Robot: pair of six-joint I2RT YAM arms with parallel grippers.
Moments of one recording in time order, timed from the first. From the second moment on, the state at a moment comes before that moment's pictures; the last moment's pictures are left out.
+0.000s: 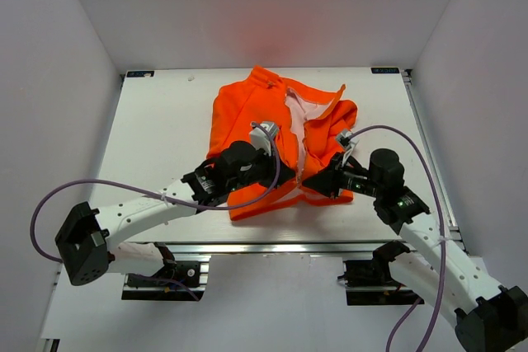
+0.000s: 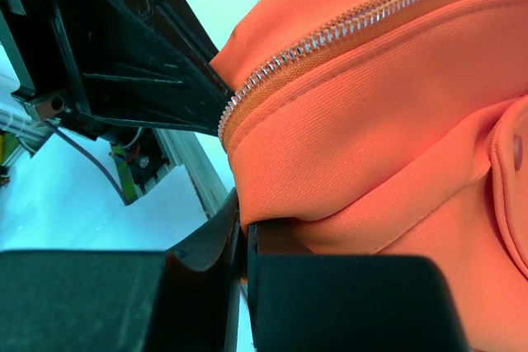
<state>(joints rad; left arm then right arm) -0.97 1.26 0.90 0.01 0.03 -0.63 0.48 0.75 0.53 -0.05 -0.68 0.37</state>
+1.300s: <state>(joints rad) -0.97 1.18 0.78 0.19 0.06 -0.64 0.48 0.74 0.53 -0.01 -0.69 0.44</state>
